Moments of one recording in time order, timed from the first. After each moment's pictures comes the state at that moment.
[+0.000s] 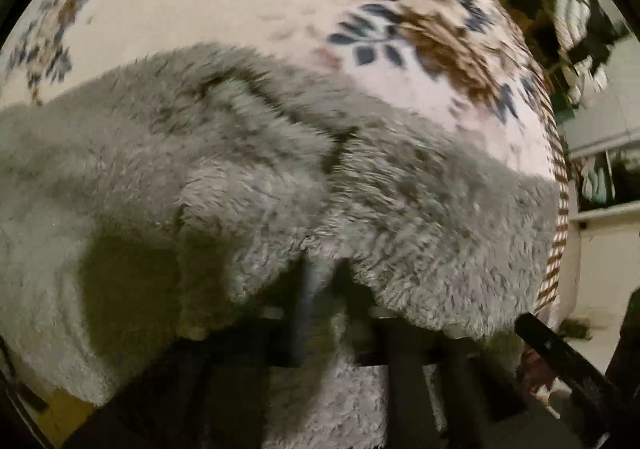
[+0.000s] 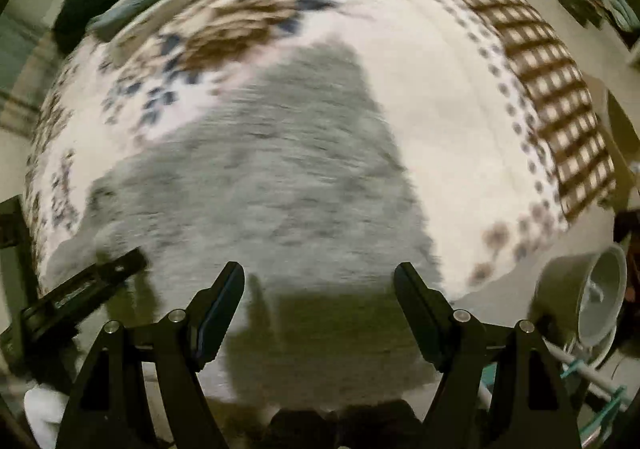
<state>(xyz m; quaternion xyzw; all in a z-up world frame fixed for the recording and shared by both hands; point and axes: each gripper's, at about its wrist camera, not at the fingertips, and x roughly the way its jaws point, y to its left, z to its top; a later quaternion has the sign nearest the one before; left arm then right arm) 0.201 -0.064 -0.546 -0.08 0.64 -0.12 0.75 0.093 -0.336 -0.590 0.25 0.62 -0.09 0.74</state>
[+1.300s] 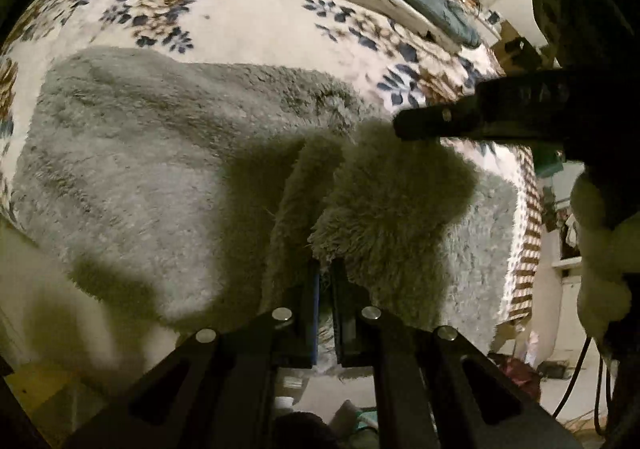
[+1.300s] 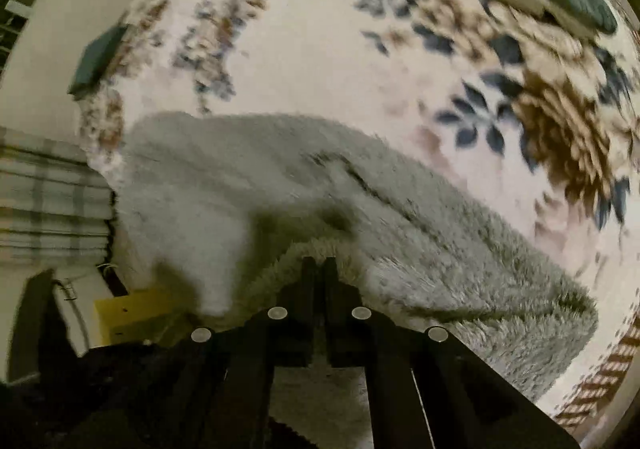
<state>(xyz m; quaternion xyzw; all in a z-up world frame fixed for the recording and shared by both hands) 0.123 0.019 -0.488 -0.16 0.59 -0.08 0.78 0.236 -0.112 -0.519 0.02 0.66 0.25 0.70</state>
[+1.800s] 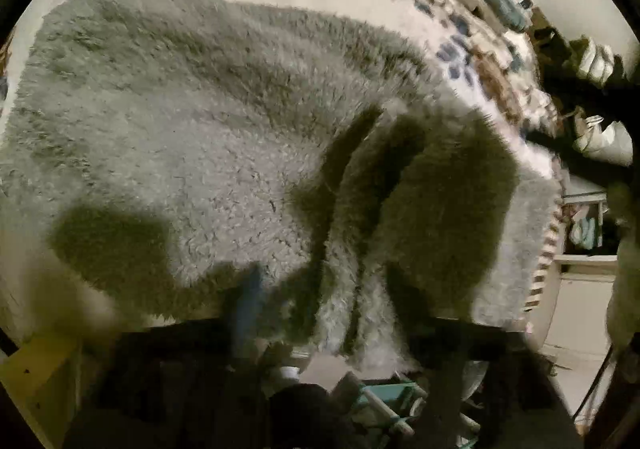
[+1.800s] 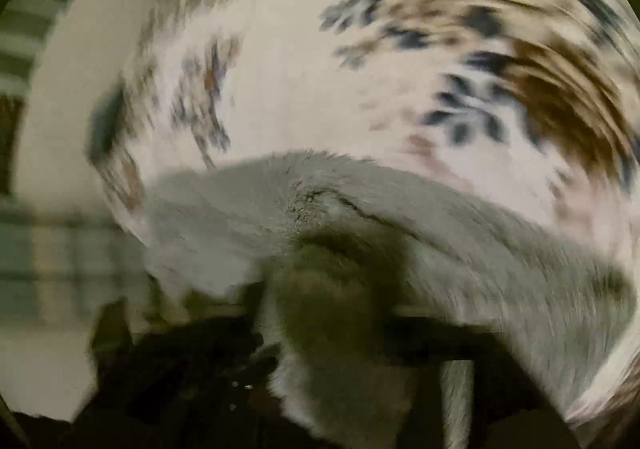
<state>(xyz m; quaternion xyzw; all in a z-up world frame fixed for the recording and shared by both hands) 0.138 0.051 -0.523 -0.19 0.66 -0.06 0.73 0.245 -0.172 -0.537 0.18 0.65 0.22 0.71</state>
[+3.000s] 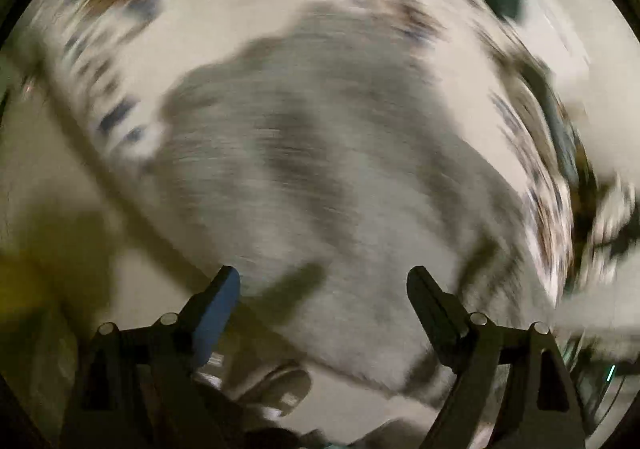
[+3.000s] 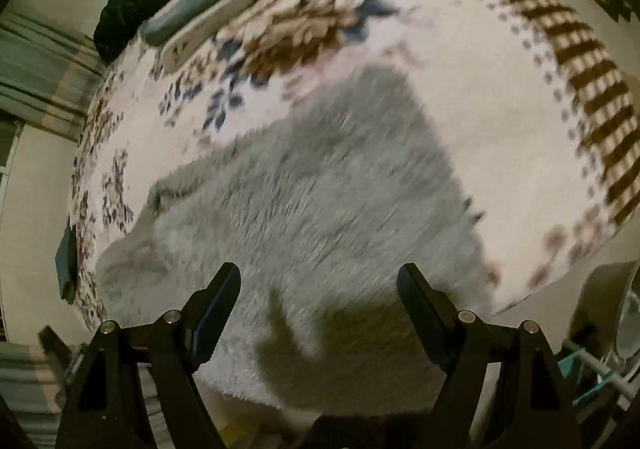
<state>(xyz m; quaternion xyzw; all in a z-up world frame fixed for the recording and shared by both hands) 0.095 0.218 -0.551 -0.34 0.56 0.11 0.75 0.099 -0.296 -0.576 0.29 0.59 0.00 0.75</state>
